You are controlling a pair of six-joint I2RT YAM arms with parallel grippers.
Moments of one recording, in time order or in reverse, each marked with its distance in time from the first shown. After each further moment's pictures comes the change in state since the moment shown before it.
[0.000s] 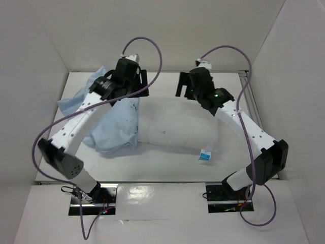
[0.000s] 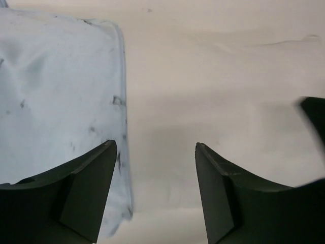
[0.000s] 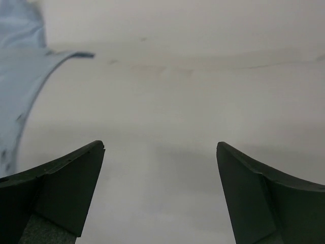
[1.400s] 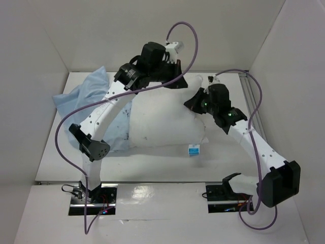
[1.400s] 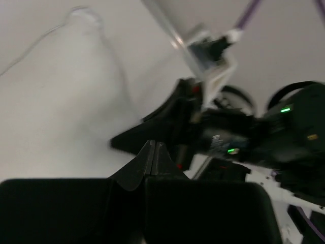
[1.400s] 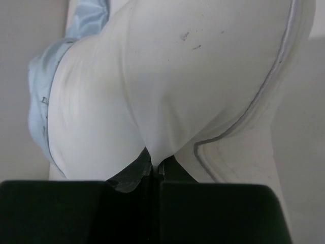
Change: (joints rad) left arm -0.096 0.493 0.650 -0.042 0.461 0.083; right arm -0.275 -0.244 -0.390 0.231 -0.482 0.172
